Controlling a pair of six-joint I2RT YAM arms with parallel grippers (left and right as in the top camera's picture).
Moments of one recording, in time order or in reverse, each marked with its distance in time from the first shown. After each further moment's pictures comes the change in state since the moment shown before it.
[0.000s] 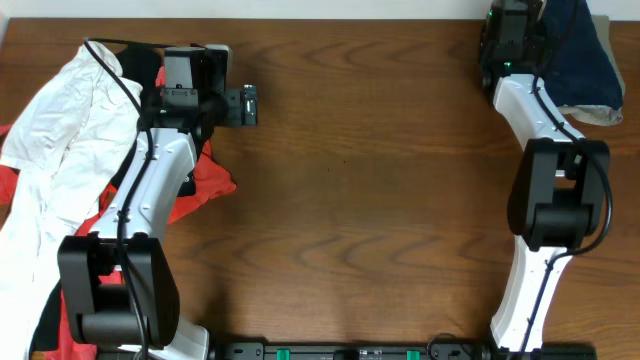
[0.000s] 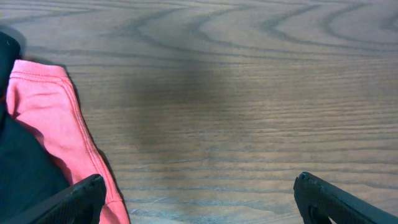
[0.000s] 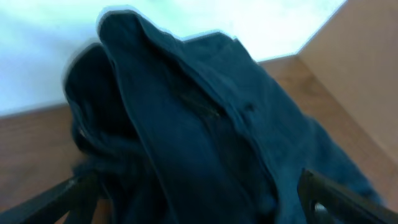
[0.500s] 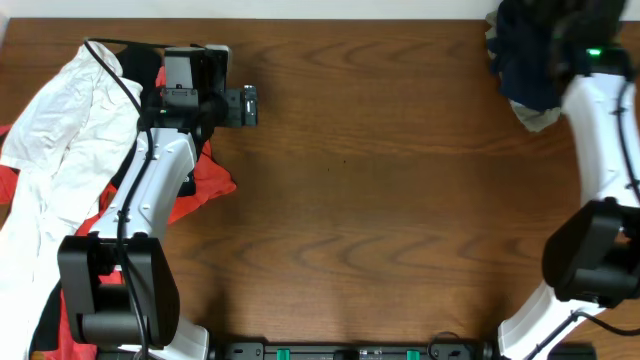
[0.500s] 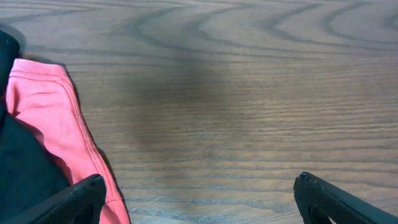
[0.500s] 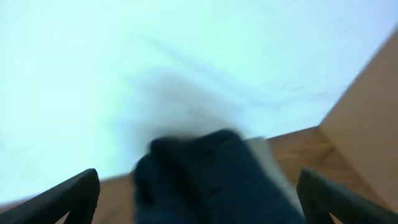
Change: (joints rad) left arm 0.000 0.000 0.000 -0.002 0.000 0.000; right arm -0.173 -0.308 0.025 -0.057 -0.454 0.008
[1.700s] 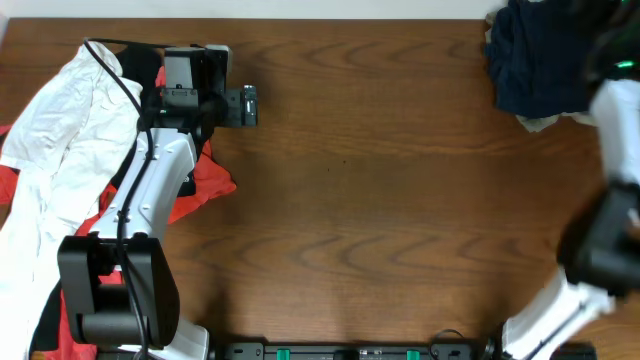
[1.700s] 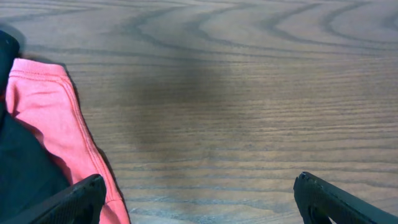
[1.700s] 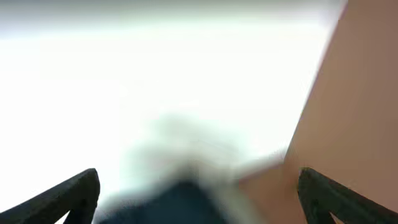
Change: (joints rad) left arm 0.000 0.000 0.000 0.000 0.000 0.000; right arm -0.130 -0.076 -0.027 0.183 -0.065 0.026
